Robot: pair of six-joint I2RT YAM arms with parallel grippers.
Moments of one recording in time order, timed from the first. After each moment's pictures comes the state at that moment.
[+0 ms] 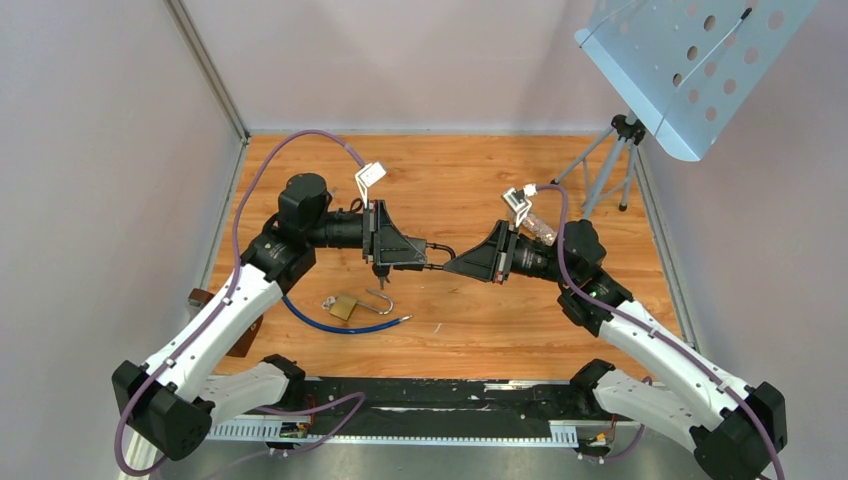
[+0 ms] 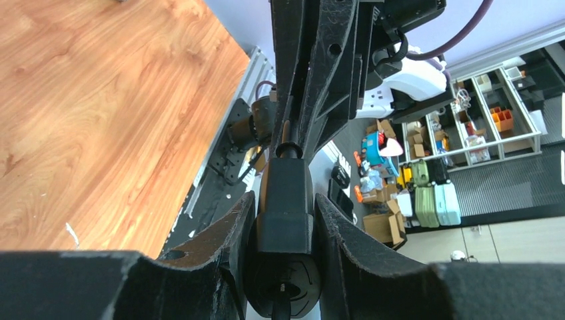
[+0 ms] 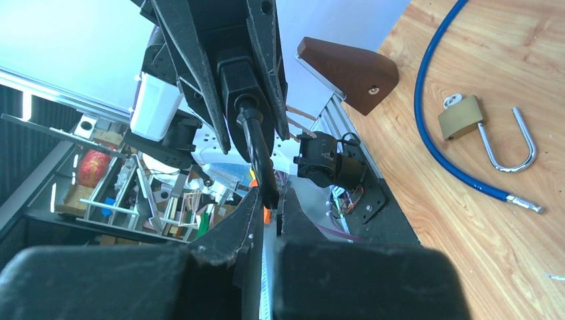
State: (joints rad) left arm -0.54 1.06 1.02 -0.17 0.96 -0.77; right arm 0.65 0.91 0.70 0.27 -0.68 1.09
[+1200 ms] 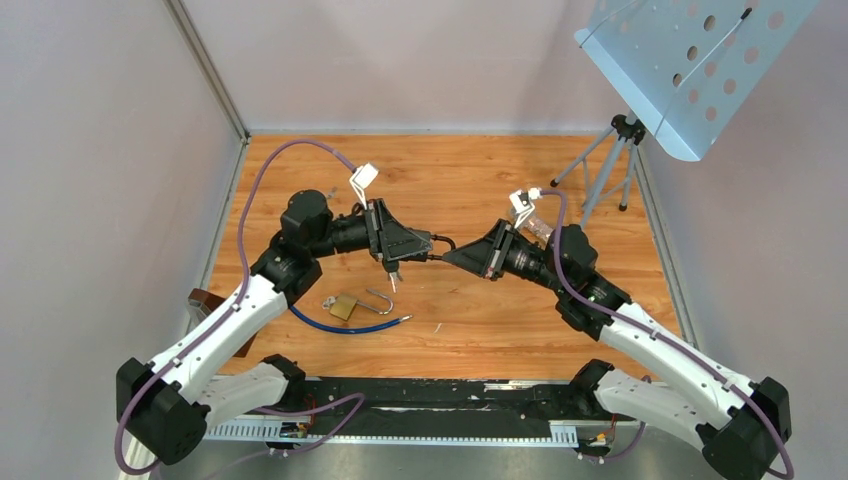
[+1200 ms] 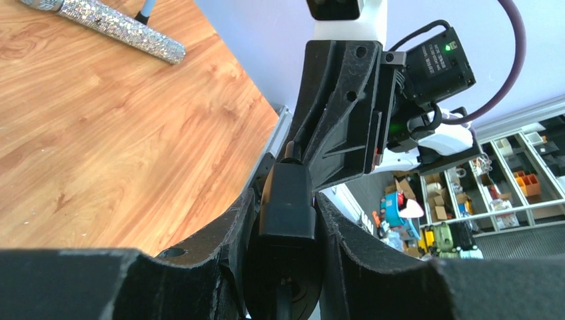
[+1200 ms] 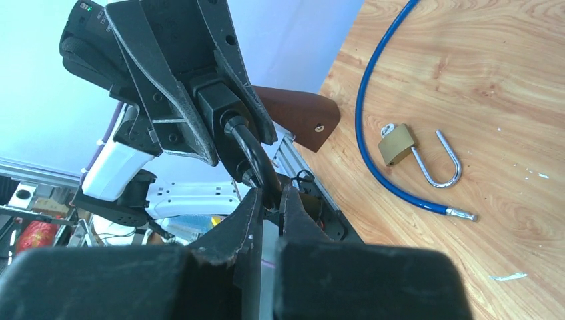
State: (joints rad) left arm -0.56 1.04 0.85 0.10 0.76 -0.86; right arm 0.73 0.92 0.70 0.19 -0.40 1.03
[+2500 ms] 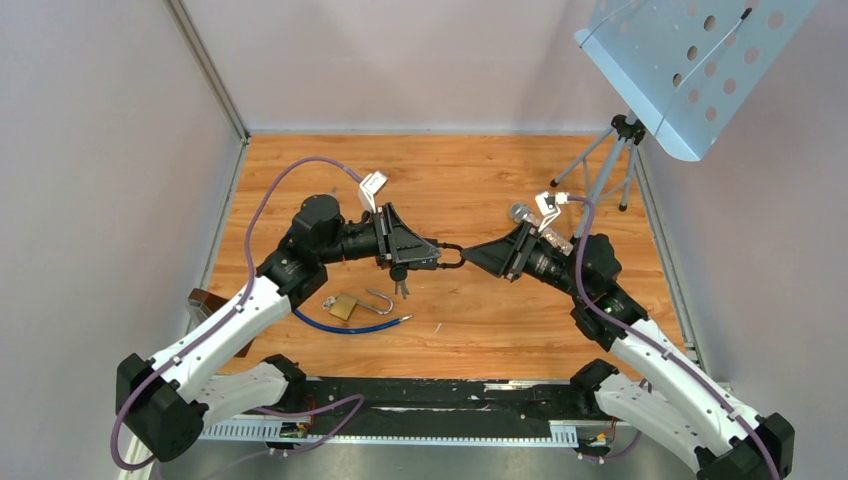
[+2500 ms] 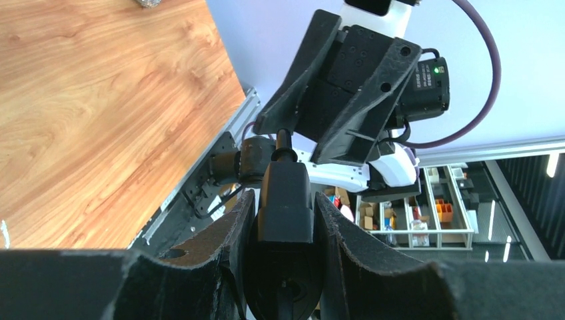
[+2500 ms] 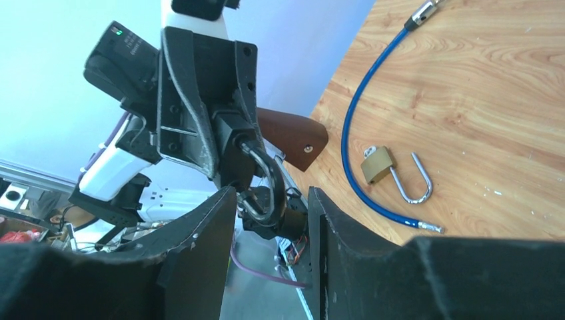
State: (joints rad) left arm -0.63 1.04 0.86 0.02 0.67 -1.11; right arm 0.60 0.76 0.62 0.19 -0.44 0.99
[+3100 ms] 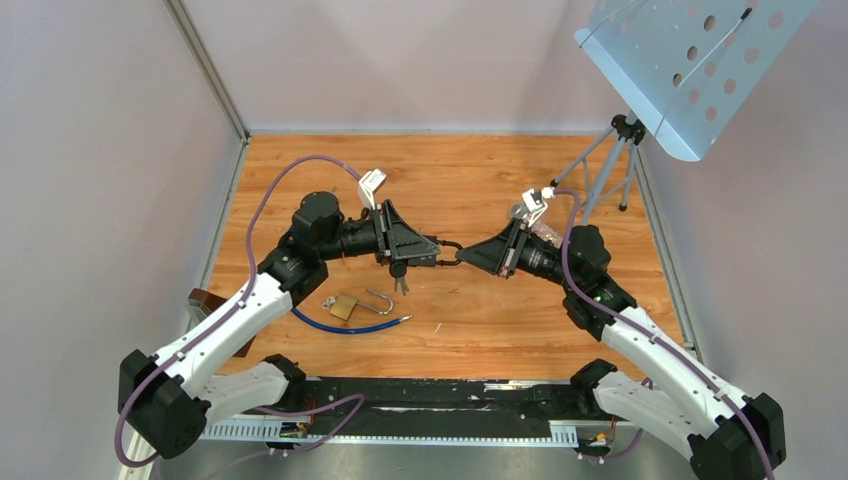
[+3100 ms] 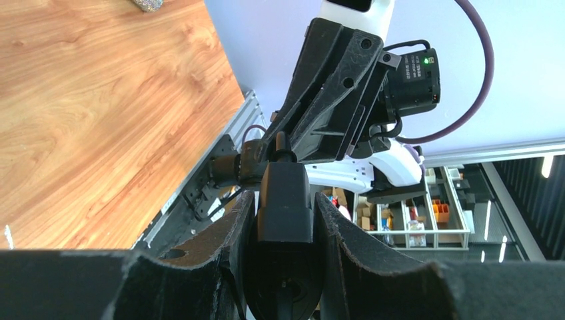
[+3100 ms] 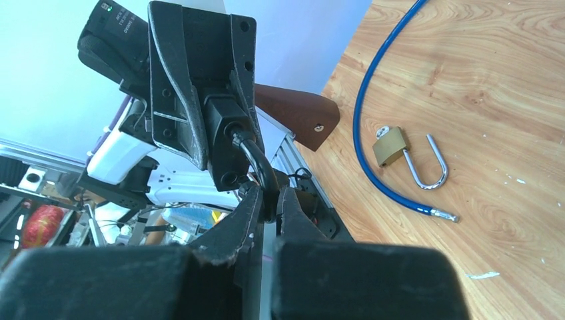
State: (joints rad) left arm -0.61 1.05 0.86 0.05 0.70 -1.12; right arm 0.58 0.87 0.63 0.25 -0.57 1.01
